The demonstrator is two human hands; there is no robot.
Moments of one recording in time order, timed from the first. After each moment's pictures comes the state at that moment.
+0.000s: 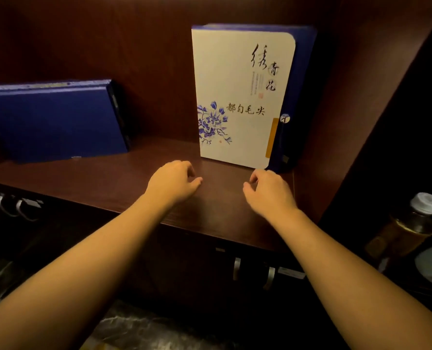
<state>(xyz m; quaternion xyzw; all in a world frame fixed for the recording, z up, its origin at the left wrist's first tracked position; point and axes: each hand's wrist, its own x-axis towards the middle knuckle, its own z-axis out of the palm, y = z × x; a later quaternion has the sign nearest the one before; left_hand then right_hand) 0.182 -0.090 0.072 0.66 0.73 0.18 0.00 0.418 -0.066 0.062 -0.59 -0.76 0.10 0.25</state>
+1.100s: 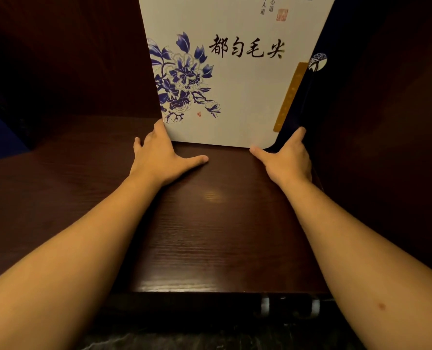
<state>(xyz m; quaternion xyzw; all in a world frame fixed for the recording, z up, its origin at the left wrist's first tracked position) 0.149 0.110 -0.032 0.68 0.67 0.28 0.12 0.416 0.097 -0.036 -0.79 -0.51 0.09 0.34</state>
